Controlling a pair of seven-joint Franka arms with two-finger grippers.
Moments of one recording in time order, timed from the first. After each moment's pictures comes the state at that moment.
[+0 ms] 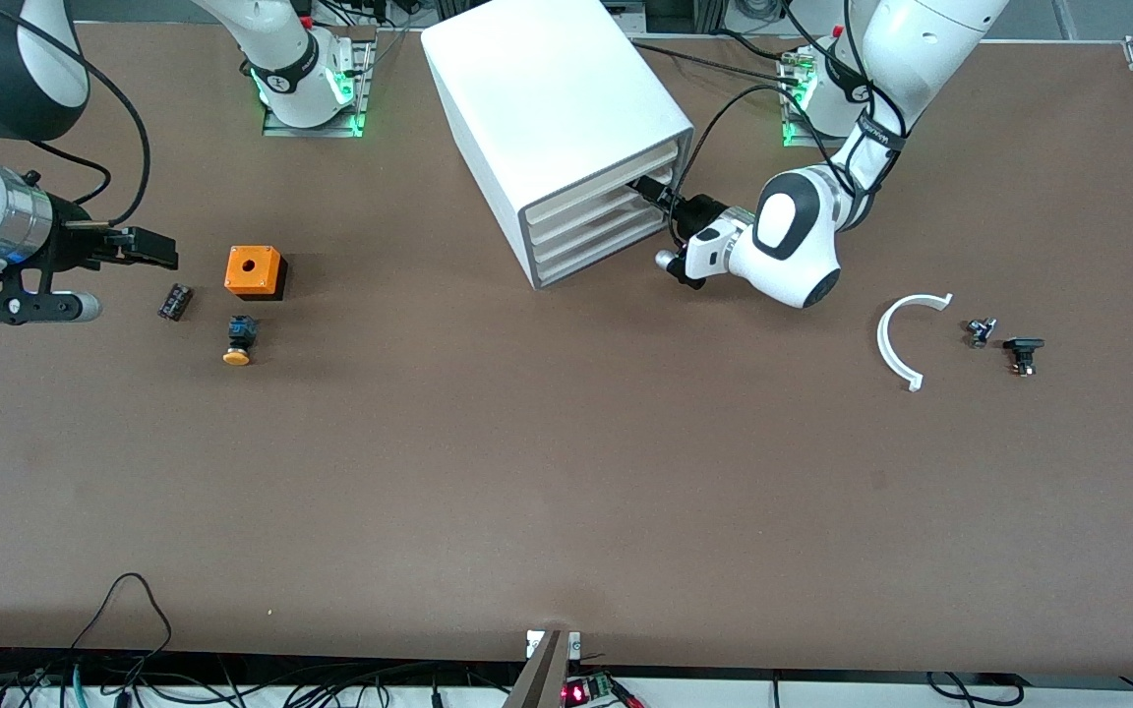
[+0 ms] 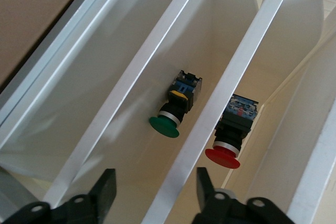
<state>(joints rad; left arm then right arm) -0.17 0.42 -0.31 -2.21 -1.05 1.81 0.54 0.16 0.13 -0.13 -1.62 0.02 1.53 0.01</state>
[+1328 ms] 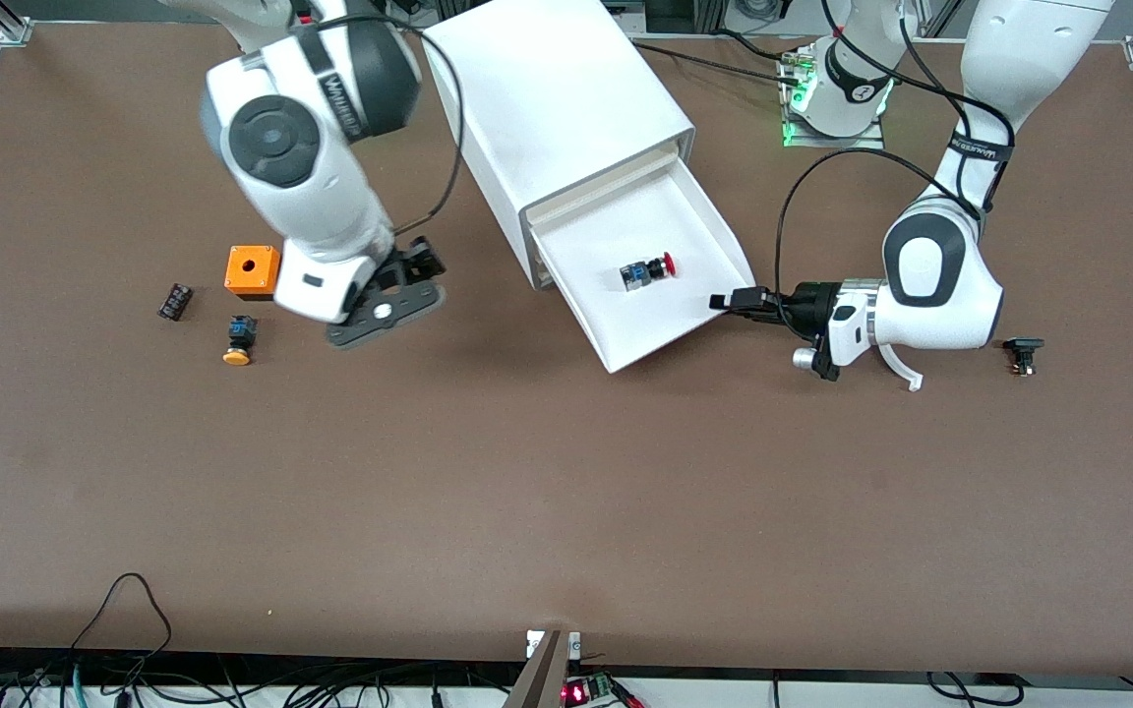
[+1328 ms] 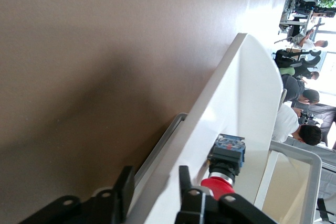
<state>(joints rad) -0.05 0.39 -0.10 -2.06 -1.07 1.94 0.57 0.64 0.32 -0.11 -1.55 0.04 1.86 0.02</state>
